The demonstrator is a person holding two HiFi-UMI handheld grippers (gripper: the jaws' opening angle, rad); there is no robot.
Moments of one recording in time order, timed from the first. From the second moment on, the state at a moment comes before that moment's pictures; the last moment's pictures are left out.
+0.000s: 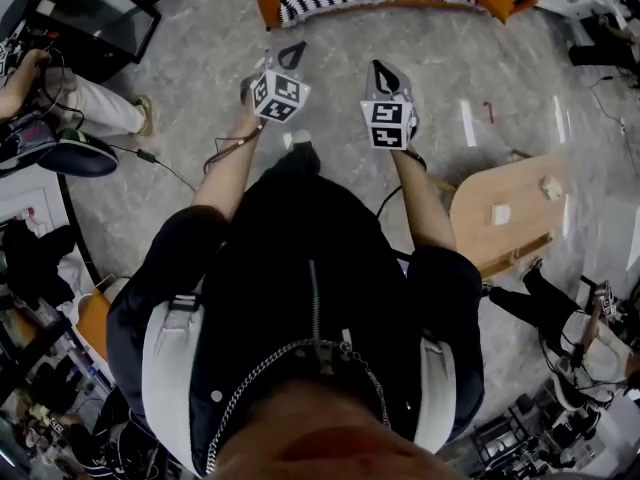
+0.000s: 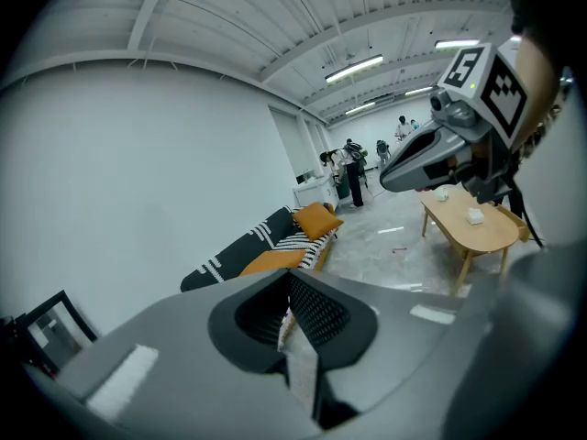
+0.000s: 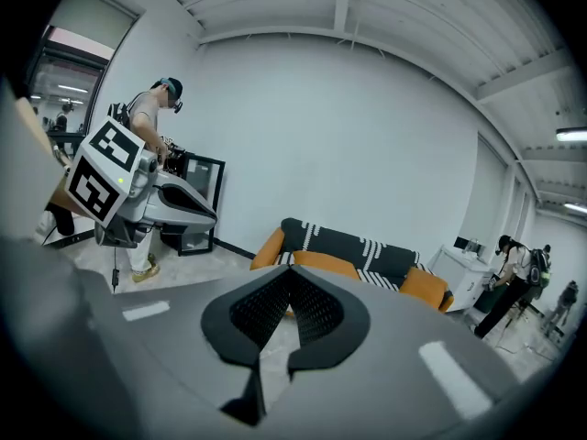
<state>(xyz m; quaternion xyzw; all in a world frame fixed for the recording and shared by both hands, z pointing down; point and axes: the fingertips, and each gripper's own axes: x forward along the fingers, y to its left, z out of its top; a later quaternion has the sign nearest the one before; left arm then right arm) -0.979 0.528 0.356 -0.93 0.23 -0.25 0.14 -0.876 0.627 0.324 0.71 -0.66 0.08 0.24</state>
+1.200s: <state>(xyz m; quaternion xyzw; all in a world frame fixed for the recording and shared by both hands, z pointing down) -0.717 0.222 0.379 -0.91 0.30 -0.27 0.08 -0.600 0.282 0.333 0.65 -0.72 0.07 0.24</state>
